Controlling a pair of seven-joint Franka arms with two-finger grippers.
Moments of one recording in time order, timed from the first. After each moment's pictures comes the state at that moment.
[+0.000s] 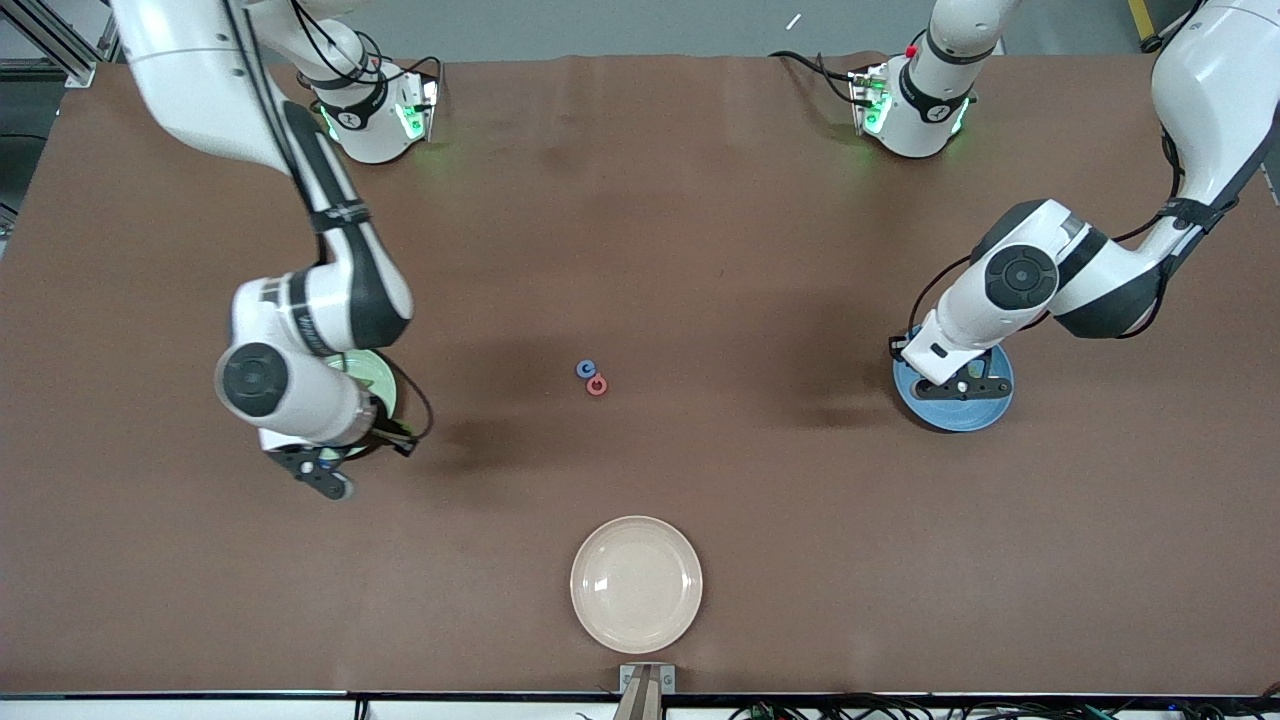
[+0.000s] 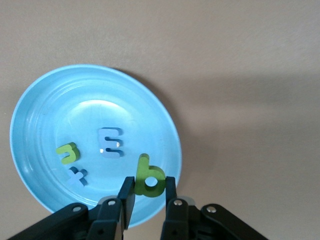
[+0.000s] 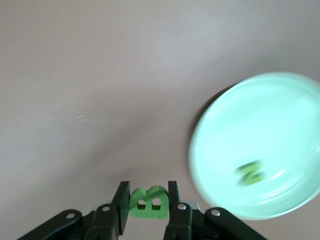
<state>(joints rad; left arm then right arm) 0.99 0.72 -1.24 -2.16 0.90 2.08 -0.76 0.24 0.50 -0.09 -1.70 0.07 2.11 0.59</state>
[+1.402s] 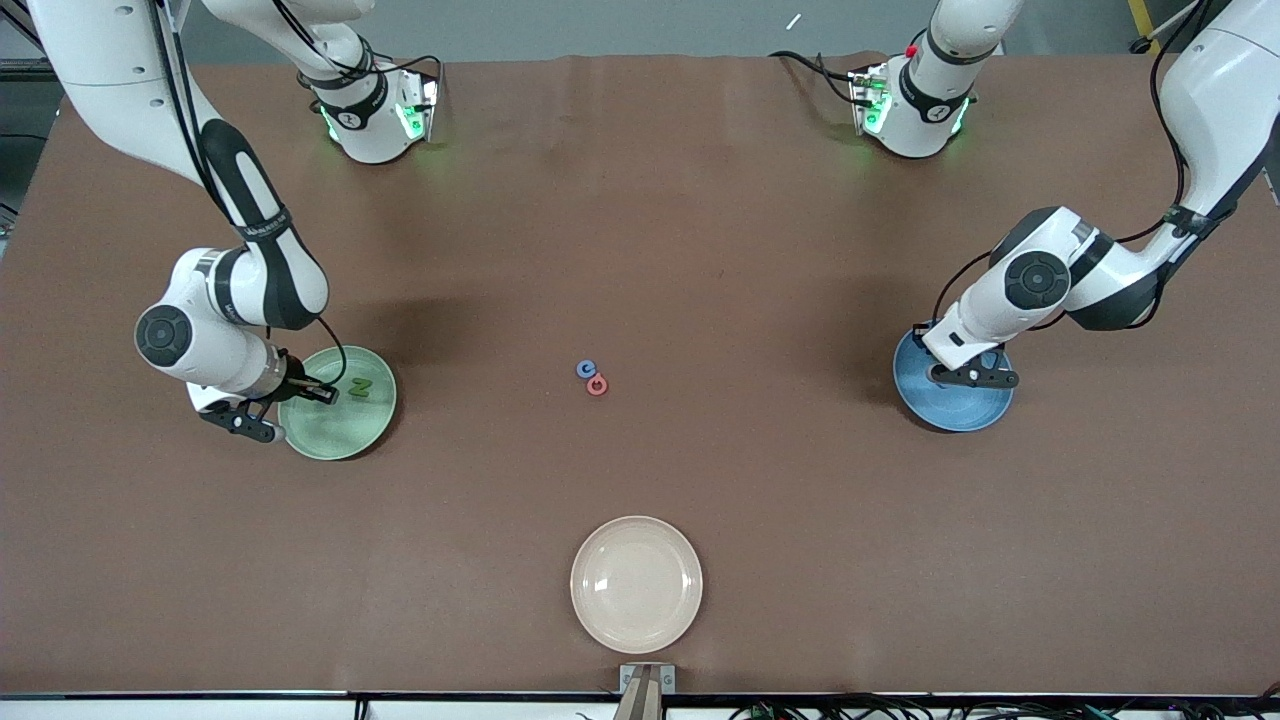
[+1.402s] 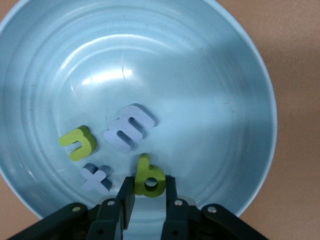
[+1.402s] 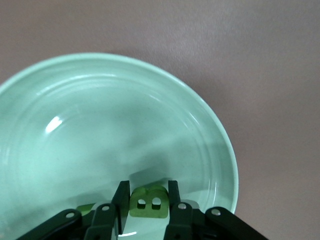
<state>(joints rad) 1.06 0.73 -1.12 -2.29 1.00 2.20 -0.64 0.04 0.44 -0.08 -2.14 0.07 2.49 0.26</state>
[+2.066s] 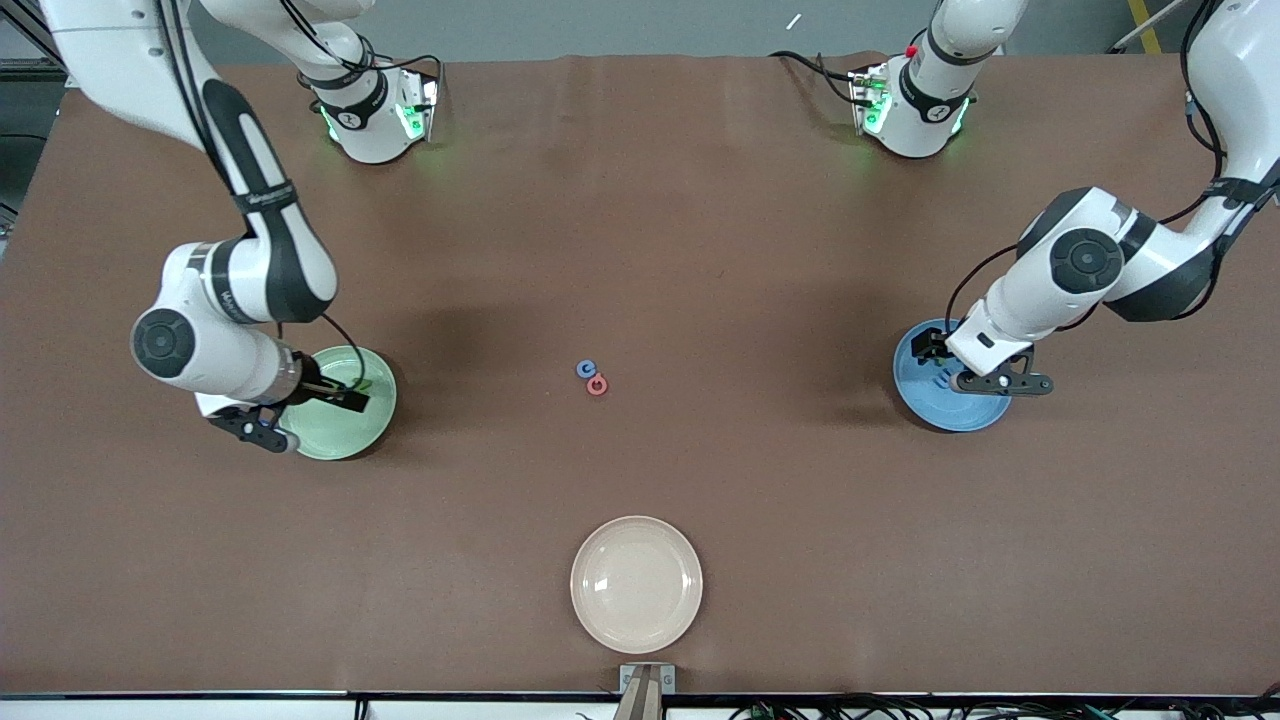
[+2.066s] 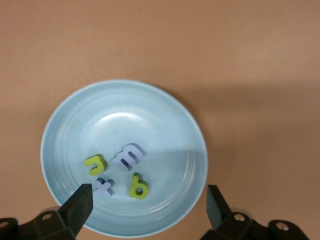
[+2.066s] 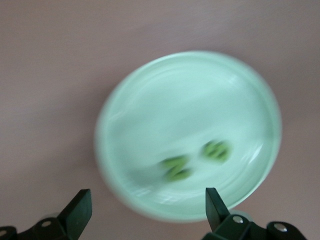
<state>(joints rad) 1.15 0.72 -1.35 -2.17 0.87 2.11 -0.64 0.15 0.37 -0.01 -1.96 0.08 2.19 0.53</state>
